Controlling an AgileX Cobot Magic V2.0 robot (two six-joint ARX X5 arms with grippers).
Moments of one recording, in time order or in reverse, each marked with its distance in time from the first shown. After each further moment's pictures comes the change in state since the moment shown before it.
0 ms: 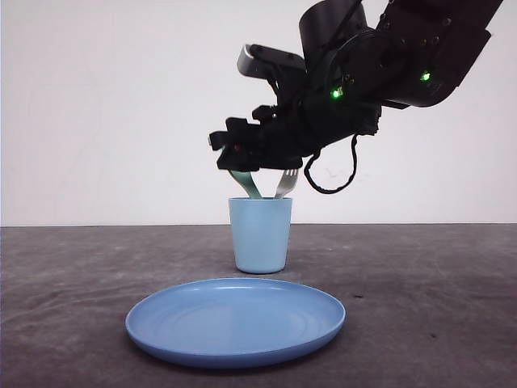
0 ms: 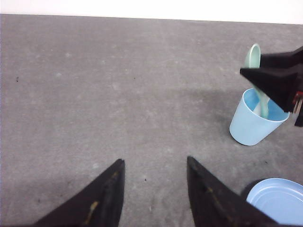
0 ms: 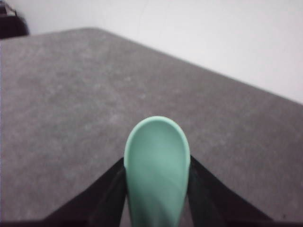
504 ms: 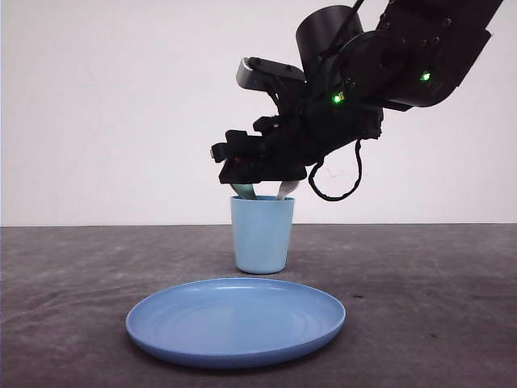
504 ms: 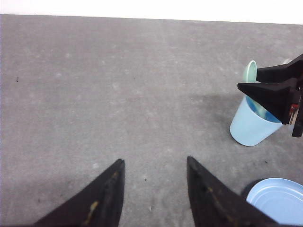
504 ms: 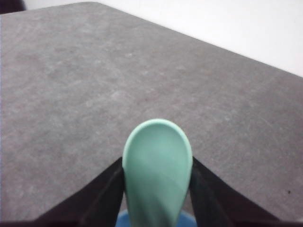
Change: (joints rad) left arm 0.000 0.000 0.000 0.000 0.000 0.000; right arm 0.000 0.000 0.000 -0.075 0.000 0.000
